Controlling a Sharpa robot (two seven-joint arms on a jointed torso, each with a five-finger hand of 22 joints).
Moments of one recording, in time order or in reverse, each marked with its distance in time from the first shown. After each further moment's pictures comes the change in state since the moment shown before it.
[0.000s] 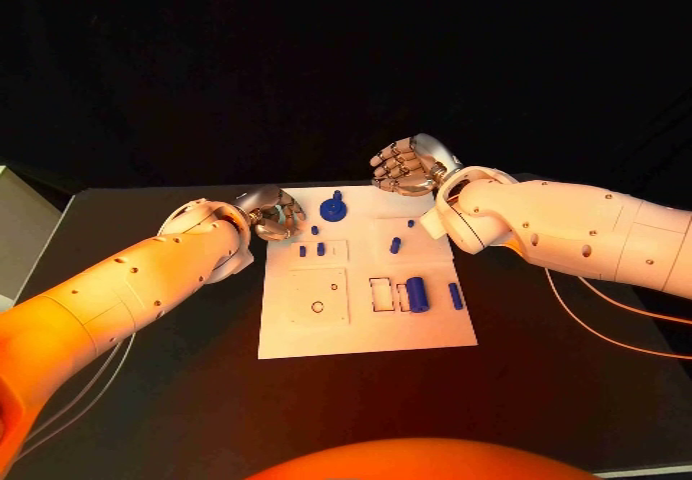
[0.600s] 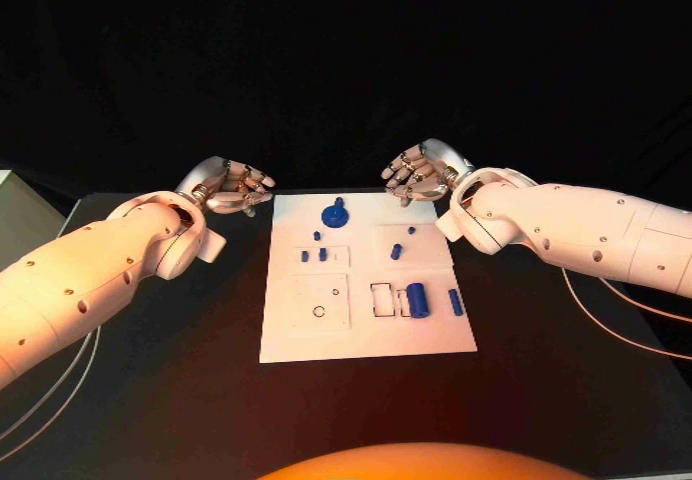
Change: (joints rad) left arm -0.005 -0.203 0.093 0.198 0.478 -0.039 0.077; left_hand -0.005 0.037 -0.014 0.026 0.000 0.025 0.023 -0.001 0.003 0.023 0.026 -0.108 -0.169 -0.223 0.021 -0.204 -0.405 0.000 -0.051 0.021 -0.120 -0.083; right arm 0.000 -0.045 0.000 -0.029 -0.130 0.070 0.000; right_hand 0.020 0.038 -0.052 -0.079 -0.039 0.175 -0.032 -0.047 -0.033 0.289 -0.095 -0.137 0.001 0.460 -0.151 0.219 0.145 0.000 0.319 -0.182 0.384 0.218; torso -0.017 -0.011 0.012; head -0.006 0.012
